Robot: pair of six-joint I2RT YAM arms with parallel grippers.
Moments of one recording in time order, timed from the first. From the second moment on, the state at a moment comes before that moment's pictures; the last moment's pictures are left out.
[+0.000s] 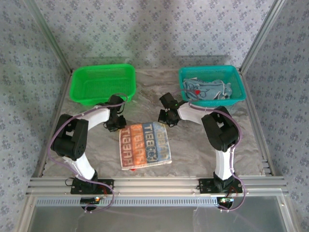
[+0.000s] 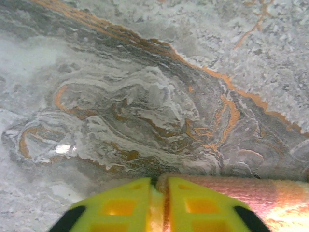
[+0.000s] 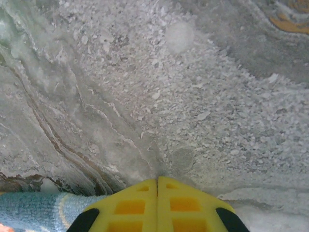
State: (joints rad) left arm -0.35 1.72 1.01 -0.64 0.03 -0.63; right arm 0.61 1.95 1.25 -0.45 -0.09 0.77
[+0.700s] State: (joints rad) left arm -0.37 1.73 1.25 -0.60 0.07 -0.55; right arm 0.47 1.89 1.36 -0.43 -0.09 0.63
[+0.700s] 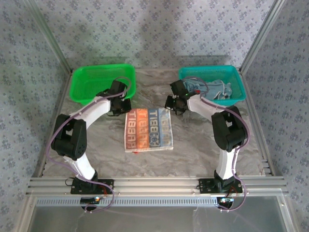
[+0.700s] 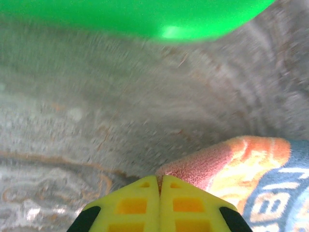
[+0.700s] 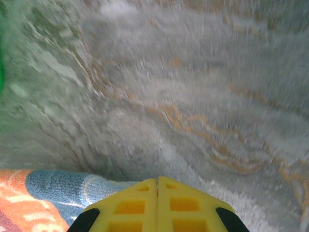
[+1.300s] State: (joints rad) left arm -0.38 1.46 0.85 -0.16 0.07 -0.43; right arm 0.51 1.59 0.99 -0.08 -0.11 0.46
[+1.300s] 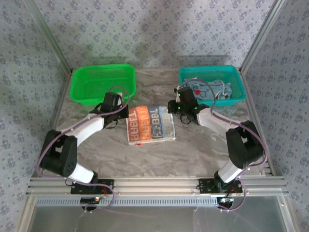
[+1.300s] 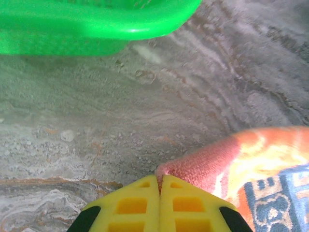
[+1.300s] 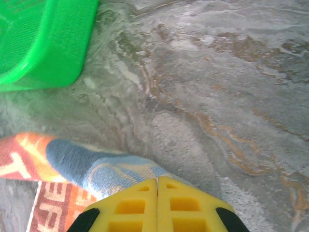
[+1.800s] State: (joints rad) left arm -0.54 1.29 0.56 0.09 -0.07 -0.34; right arm 0.61 1.43 0.67 0.20 0.00 0.35
